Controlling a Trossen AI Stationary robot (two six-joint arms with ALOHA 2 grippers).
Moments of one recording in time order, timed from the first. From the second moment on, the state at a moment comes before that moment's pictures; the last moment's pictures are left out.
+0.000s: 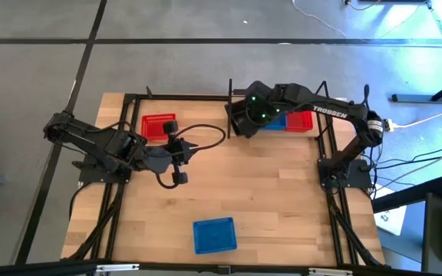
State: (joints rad) left arm -0.36 1.29 1.40 -0.72 -0.76 0.00; right arm -0.35 1.64 1.56 -1.01 -0.16 0.49
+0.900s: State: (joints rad) left arm -0.32 1.29 1.40 -0.72 -0.77 0.00; right arm -0.34 1.78 1.56 -1.03 -0.02 0.46
